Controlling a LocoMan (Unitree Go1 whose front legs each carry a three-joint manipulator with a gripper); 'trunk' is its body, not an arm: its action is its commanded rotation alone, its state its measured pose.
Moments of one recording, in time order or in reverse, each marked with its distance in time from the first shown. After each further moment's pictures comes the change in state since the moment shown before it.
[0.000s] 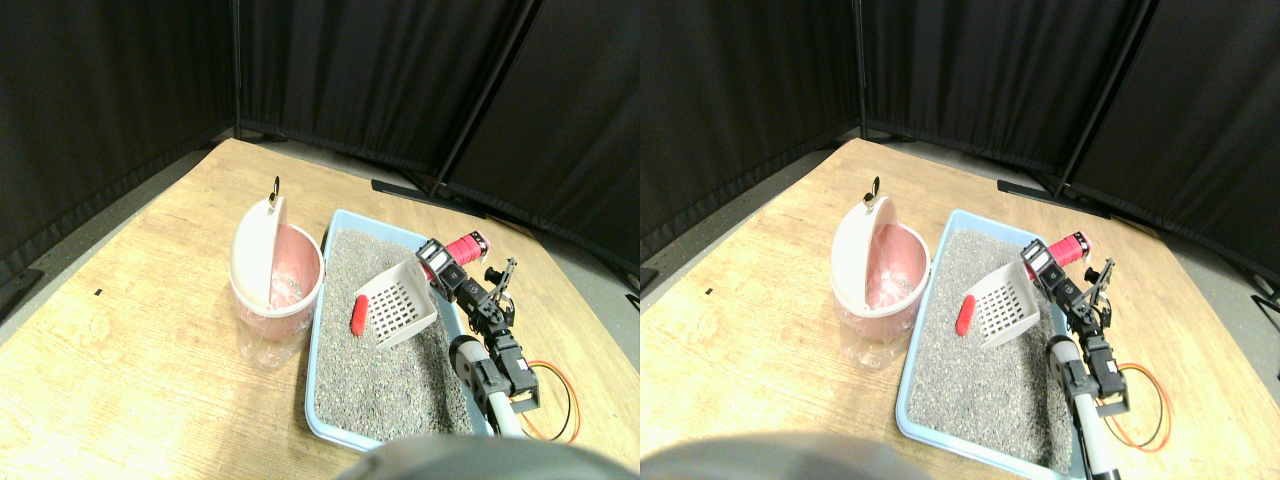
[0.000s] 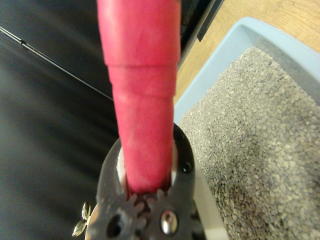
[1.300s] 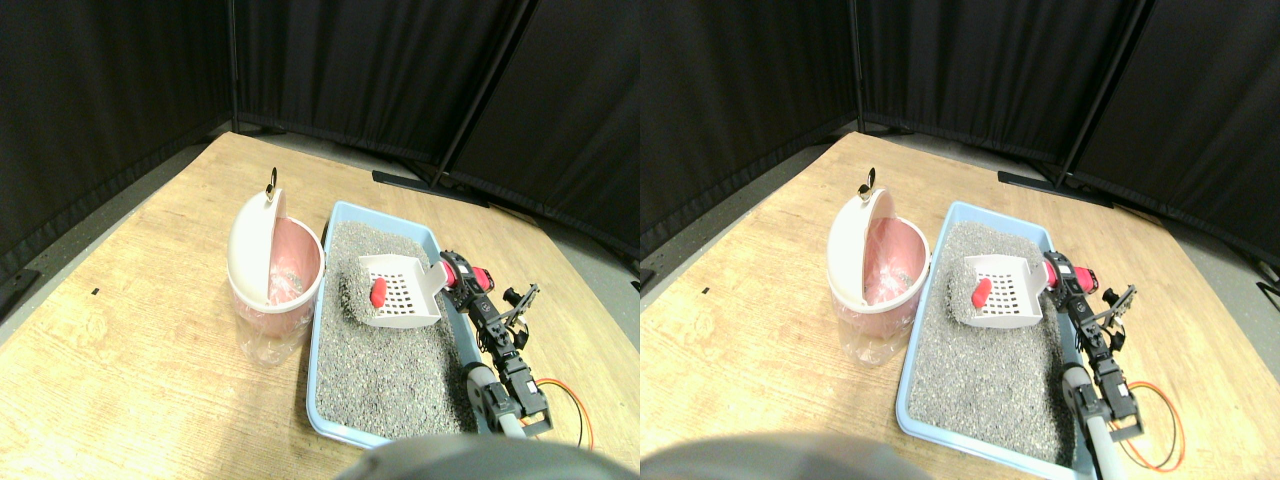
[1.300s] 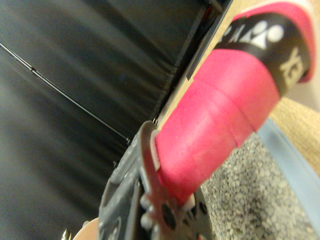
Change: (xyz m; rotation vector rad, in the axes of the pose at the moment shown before) right arm -0.028 -0.029 -0.026 0.720 -0.122 -0.324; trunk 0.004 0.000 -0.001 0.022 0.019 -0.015
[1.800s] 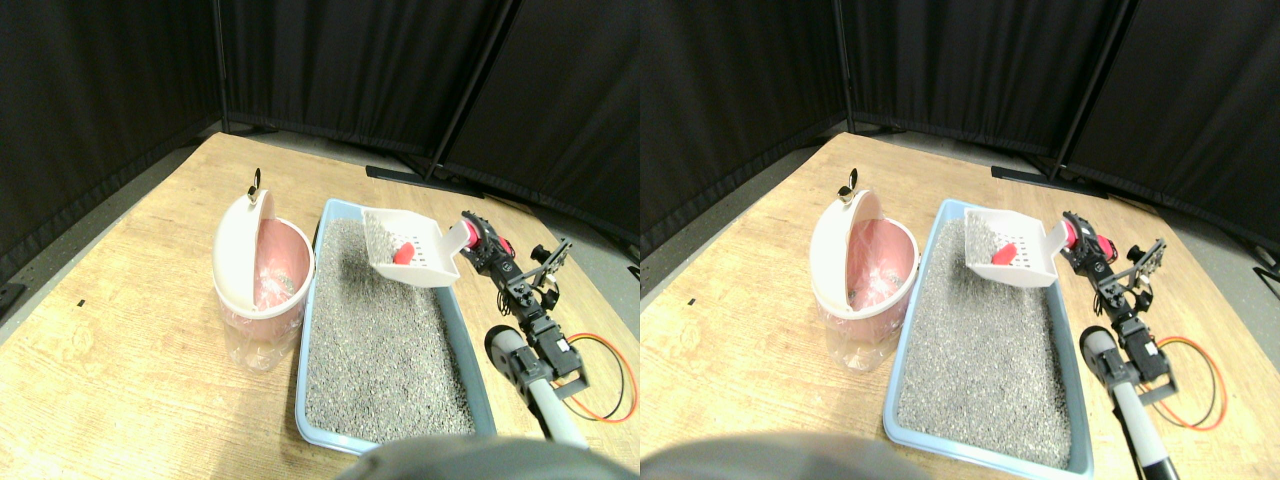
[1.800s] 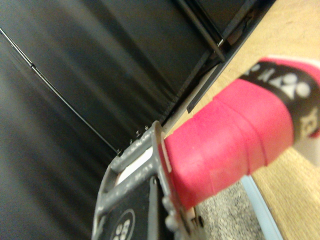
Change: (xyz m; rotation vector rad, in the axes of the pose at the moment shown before) right arm 0.012 -0.011 0.060 0.132 -0.078 -0.071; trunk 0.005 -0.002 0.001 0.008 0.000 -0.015
